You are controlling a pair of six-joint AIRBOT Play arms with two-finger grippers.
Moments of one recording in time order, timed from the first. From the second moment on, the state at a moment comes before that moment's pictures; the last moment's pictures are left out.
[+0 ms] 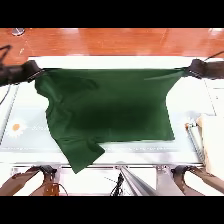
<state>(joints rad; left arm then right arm) 0.11 -1.08 1.05 1.05 -0.78 -1.53 -0.22 -1.24 1.22 -0.98 0.96 1.33</state>
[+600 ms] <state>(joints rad) 0.09 -1.38 1.14 1.00 -0.80 -1.53 -0.23 -1.78 1.65 -0.88 1.13 1.35</state>
